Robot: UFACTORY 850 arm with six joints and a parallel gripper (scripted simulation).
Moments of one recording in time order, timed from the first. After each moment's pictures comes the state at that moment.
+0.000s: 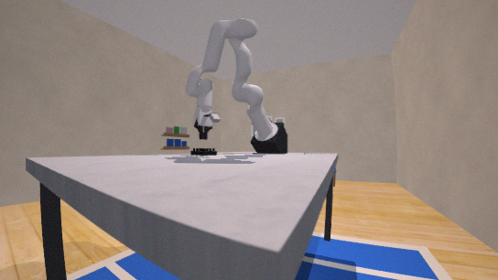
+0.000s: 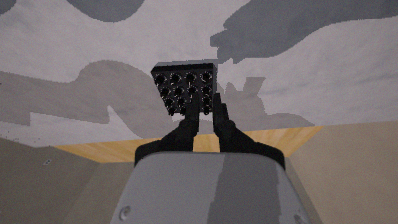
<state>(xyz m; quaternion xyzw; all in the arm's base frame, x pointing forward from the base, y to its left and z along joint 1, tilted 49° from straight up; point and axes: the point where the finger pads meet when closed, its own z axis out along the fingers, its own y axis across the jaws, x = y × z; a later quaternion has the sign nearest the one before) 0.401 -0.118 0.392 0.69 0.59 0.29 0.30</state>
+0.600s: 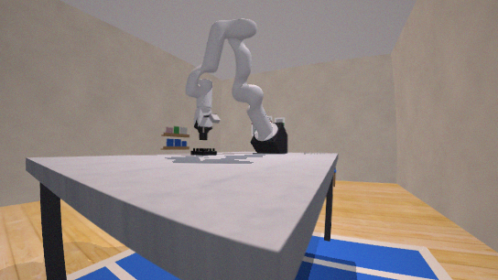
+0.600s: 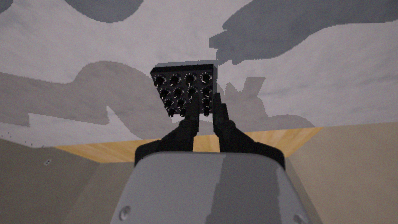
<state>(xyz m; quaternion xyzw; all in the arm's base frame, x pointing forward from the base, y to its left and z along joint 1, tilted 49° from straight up) 0.404 -0.119 0.389 0.69 0.59 0.29 0.30</state>
